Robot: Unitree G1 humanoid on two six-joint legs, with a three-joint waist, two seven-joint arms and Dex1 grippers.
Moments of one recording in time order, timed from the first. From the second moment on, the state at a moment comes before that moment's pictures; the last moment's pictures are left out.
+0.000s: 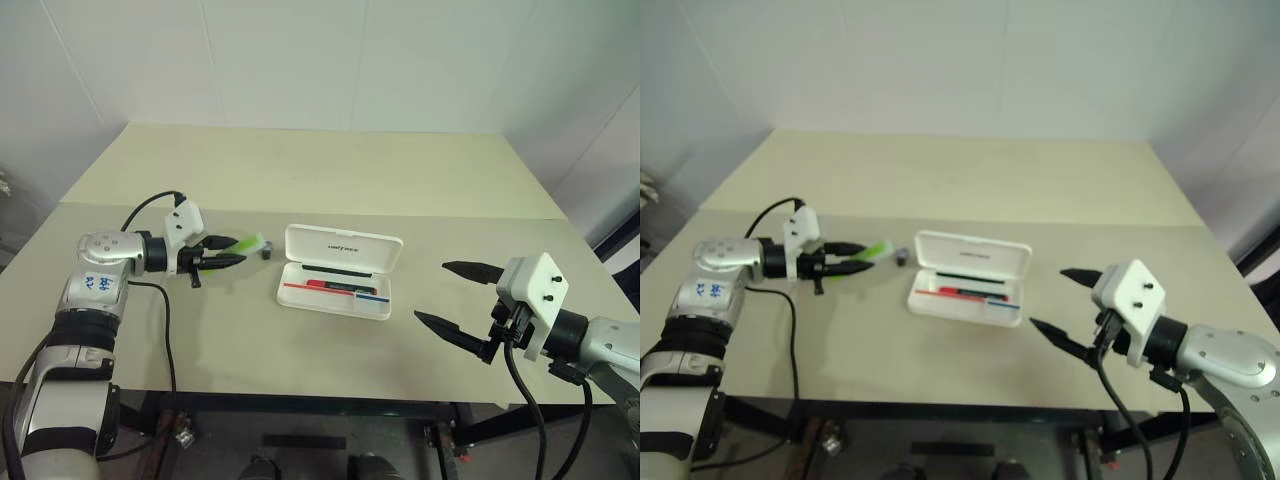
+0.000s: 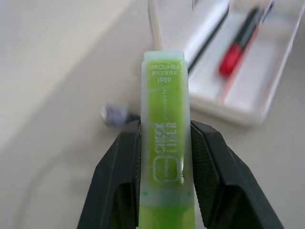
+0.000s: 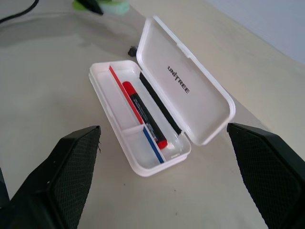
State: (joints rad) left arm -0.85 0.72 0.00 0.61 -0.17 0.01 -1.21; right arm -0.03 -0.81 -0.38 -0.75 0.55 0.65 0.76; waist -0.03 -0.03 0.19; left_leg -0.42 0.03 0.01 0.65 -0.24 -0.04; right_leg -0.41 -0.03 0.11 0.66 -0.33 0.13
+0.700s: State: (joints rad) left arm -0.91 0.53 -0.21 0.39 -0.17 0.25 -1.32; right arm 0.10 -0.81 -0.44 -0.79 0.53 0.59 0.71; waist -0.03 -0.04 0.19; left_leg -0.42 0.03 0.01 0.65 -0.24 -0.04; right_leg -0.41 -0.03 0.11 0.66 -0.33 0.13
